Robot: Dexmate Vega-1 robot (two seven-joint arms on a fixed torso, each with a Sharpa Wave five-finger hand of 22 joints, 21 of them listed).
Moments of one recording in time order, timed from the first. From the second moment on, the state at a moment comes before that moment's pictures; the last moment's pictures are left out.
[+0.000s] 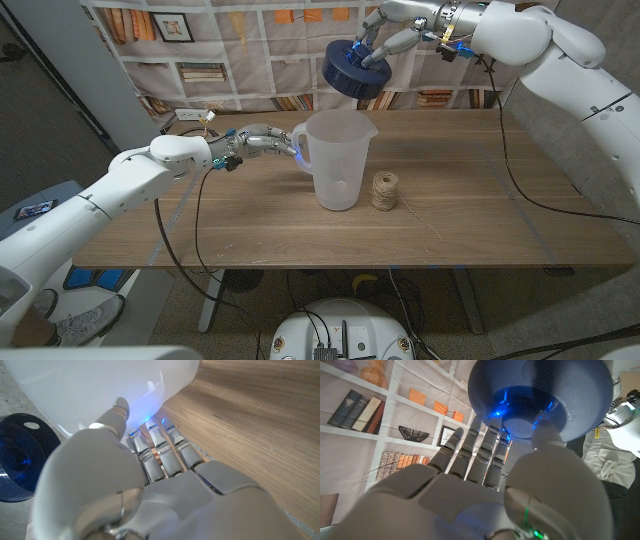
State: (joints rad) left arm 0.77 0.98 0.40 -1.78 -0.65 0.17 -0.36; left_hand 1.09 0.06 0.43 -0.17 0.18 0.95 -0.12 0.20 0.21 0.96 -0.22 0.18 0.20 0.85 -0.11 0.17 0.17 0.58 -0.05 0.20 0.17; right arm -0.31 -0.87 -0.46 -1.84 -0.32 0.30 0.40; right_hand 0.96 0.00 0.32 -0.18 0.17 0.81 -0.12 0.48 0.20 1.05 -0.15 0.31 0.30 0.59 -0.06 0.55 0.33 0.40 0.01 0.19 0.16
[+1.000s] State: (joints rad) left arm 0.88 1.05 0.34 -1.87 -0.72 0.21 -0.32; left_hand 1.01 0.03 0.40 -0.16 0.19 0.79 -0.13 0.18 0.21 0.75 -0.19 0.17 0.20 0.69 -0.07 0.16 0.17 0.53 -0.05 0.20 0.17; right arm -0.33 -0.92 -0.46 -1.83 -0.41 0.23 0.37; right_hand 0.96 0.00 0.32 -0.18 0.17 0.82 -0.12 0.48 0.20 1.06 -0.16 0.30 0.30 0.59 -0.06 0.54 0.33 0.41 0.01 0.19 0.16
